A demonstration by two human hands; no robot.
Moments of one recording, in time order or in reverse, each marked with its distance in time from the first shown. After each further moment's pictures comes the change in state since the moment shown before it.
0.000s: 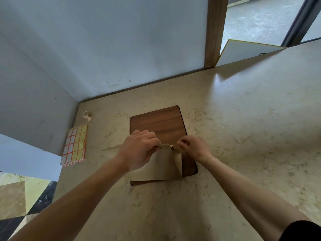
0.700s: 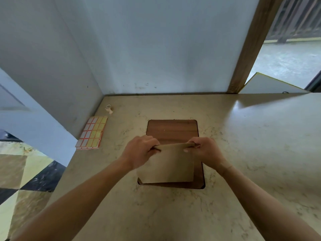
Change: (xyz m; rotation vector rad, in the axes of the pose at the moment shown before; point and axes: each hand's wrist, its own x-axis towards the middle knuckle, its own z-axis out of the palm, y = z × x) left_hand -0.055 -0.028 0.008 -0.089 0.129 -0.336; right_hand -0.014 -0.076 -0.054 0.093 -0.014 -0.313
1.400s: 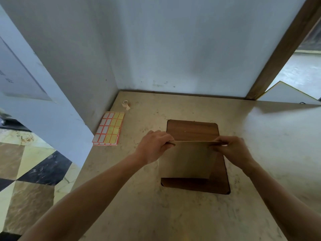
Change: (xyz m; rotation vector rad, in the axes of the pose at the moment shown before) left_hand -0.025 -0.086 -0.008 -0.112 0.131 0.044; right_hand 0.027 -0.045 0.023 -0.080 0.085 0.124
